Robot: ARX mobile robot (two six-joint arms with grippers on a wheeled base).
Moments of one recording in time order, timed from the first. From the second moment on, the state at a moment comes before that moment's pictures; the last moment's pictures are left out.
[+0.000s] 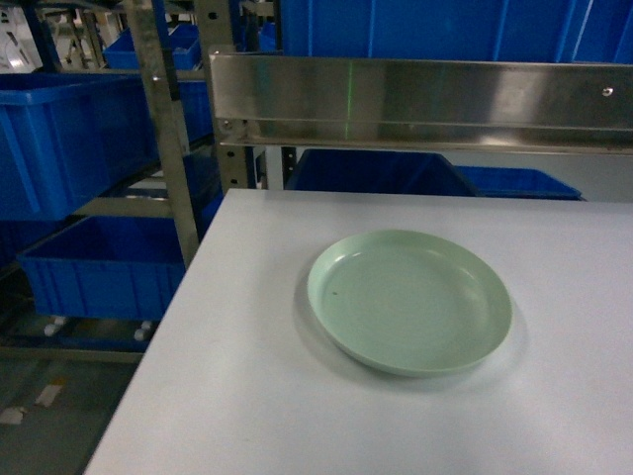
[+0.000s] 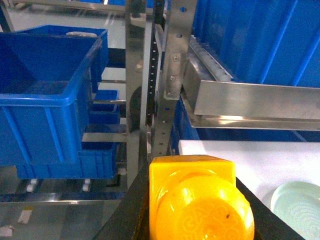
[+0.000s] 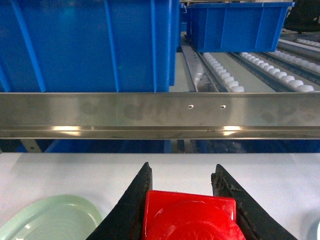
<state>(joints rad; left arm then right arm) 0.01 1.14 0.79 0.16 0.12 -0.07 0.01 1.11 0.66 0.34 0.01 0.04</state>
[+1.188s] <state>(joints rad) 0.01 1.14 0.79 0.17 0.11 -0.07 0.01 1.12 0.66 0.34 0.01 0.04</state>
